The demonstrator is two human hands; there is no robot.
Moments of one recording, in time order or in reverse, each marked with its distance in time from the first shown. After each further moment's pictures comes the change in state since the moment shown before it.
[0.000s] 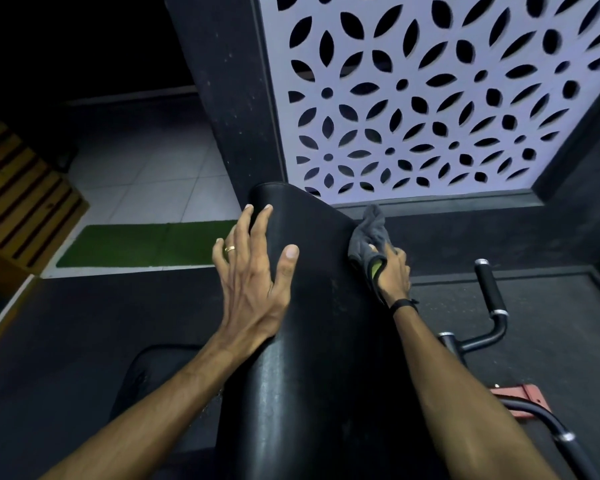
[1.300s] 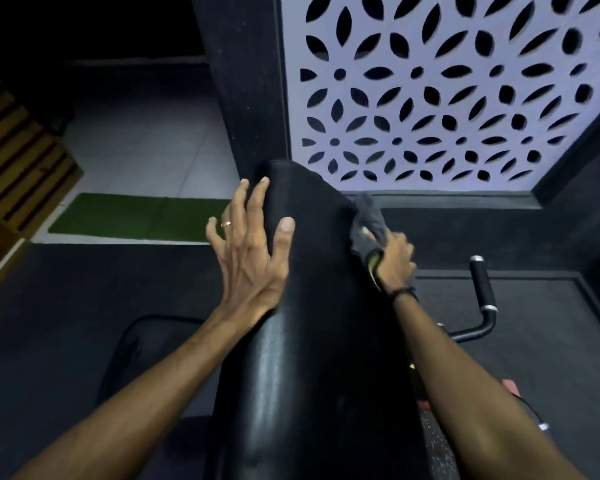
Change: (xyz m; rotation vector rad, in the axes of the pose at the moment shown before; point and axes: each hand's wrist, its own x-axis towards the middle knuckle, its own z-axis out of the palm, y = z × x) left_hand -0.002 -0.001 -0.001 -0.018 0.094 -0.079; right_hand -0.030 -0.024 -0.020 -0.098 0.015 -0.021
